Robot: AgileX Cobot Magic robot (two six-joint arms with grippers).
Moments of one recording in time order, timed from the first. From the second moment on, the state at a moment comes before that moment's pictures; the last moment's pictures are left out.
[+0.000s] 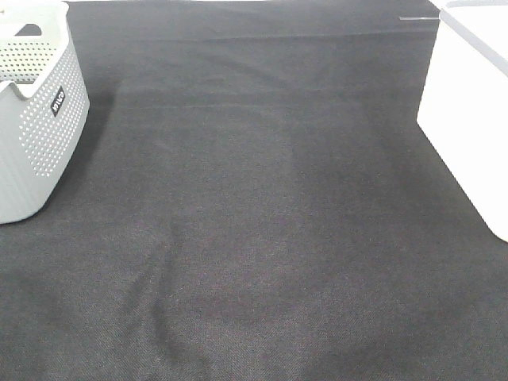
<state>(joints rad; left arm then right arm) 0.06 0.00 -0.50 -0.07 1.05 0.07 -0.01 0.75 -0.86 0.18 1.13 -0.07</state>
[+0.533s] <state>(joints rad) 0.06 0.00 -0.50 -0.07 1.05 0.07 -0.01 0.05 -0.51 0.12 1.22 -0.07</state>
